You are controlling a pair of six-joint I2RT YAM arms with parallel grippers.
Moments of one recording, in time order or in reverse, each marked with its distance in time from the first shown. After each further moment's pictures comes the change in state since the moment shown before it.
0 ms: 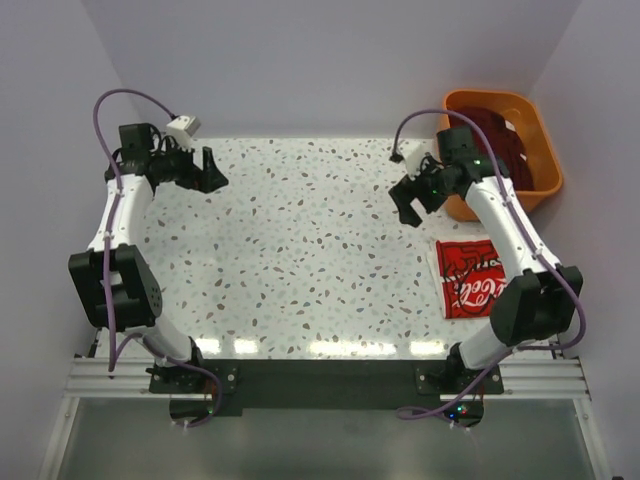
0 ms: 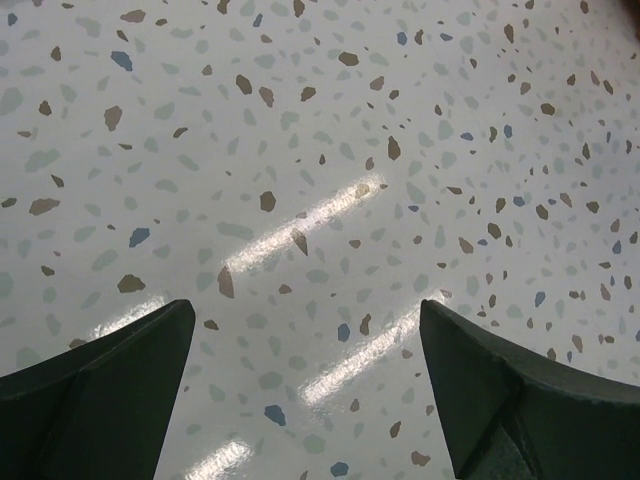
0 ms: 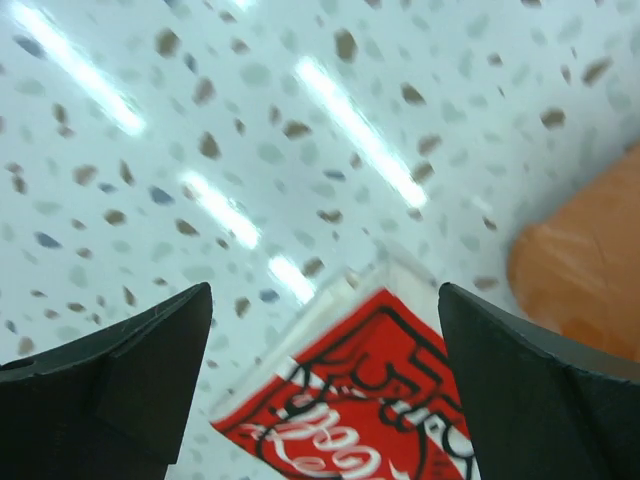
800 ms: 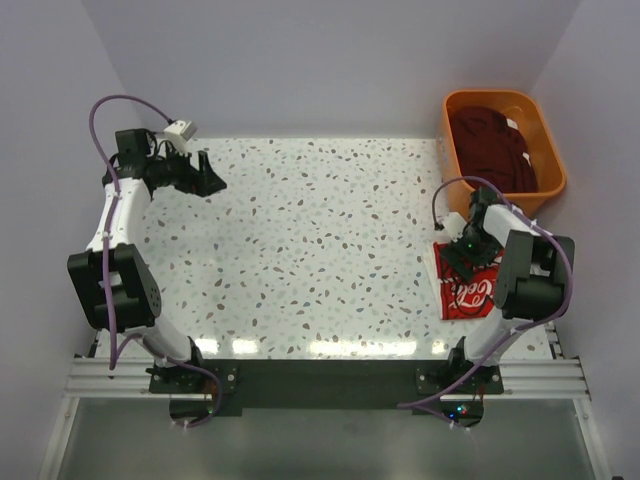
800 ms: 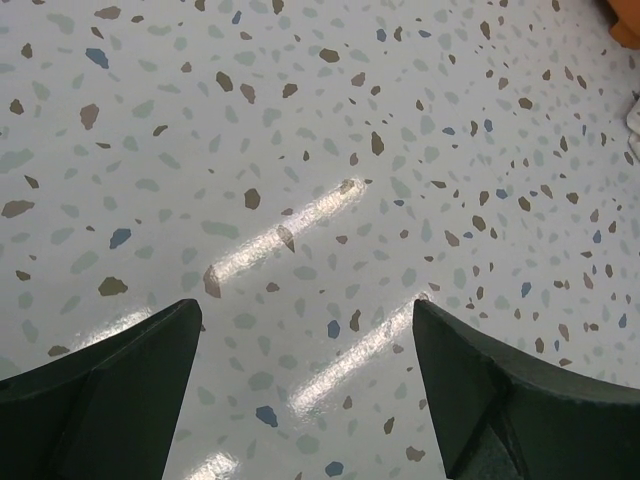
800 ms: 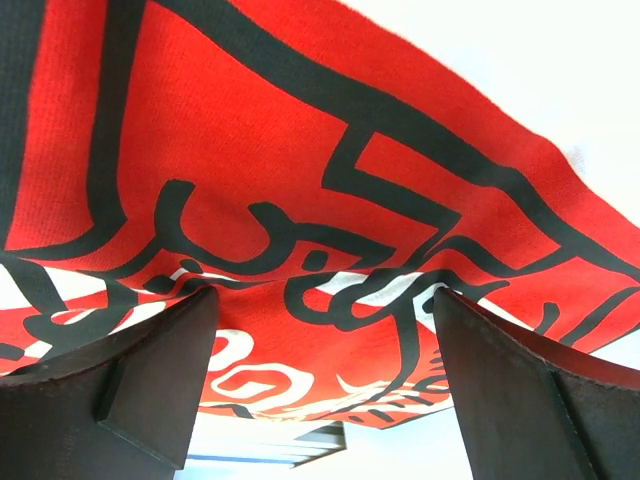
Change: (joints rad) left arm 0.019 -0.003 -0.030 0.014 0.060 0.020; right arm -0.283 0.158 -0.463 0.203 0.393 -0.230
